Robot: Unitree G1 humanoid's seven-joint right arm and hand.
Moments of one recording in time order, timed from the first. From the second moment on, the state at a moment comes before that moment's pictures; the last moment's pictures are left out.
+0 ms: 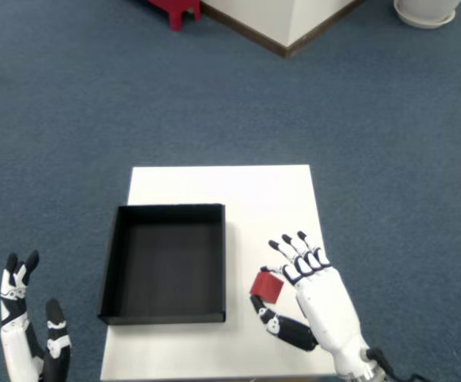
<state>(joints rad) -0.31 -0.41 1.00 0.95 -0.79 -0.57 -1.40</state>
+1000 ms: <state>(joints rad) -0.25 -0.43 0.94 0.34 -0.75 -0.09 -0.94</state>
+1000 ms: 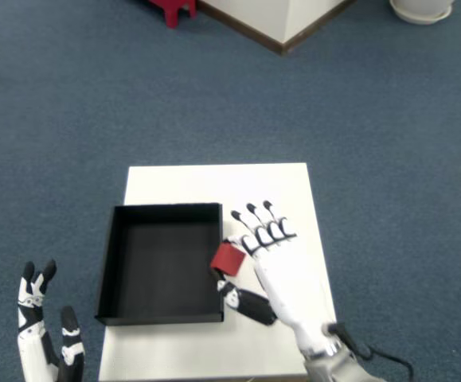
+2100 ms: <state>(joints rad) -0.55 -0.17 1.18 0.71 -0.65 -0.07 -0.78</state>
